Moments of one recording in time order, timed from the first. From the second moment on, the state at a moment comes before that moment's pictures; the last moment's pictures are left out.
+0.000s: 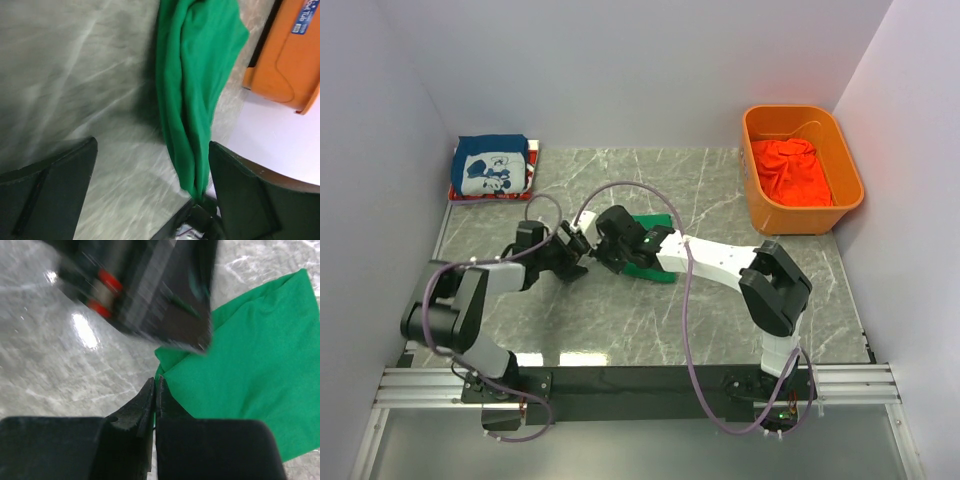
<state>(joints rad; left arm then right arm) -0.19 1.53 0.54 0.31 0.49 -1.05 0.94 1.85 1.36 -0.30 -0.05 -0.19</state>
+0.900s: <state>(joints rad) -0.30 1.90 0.97 0.28 0.39 -1.05 0.91 1.92 1.49 -0.32 -0.03 -0.03</state>
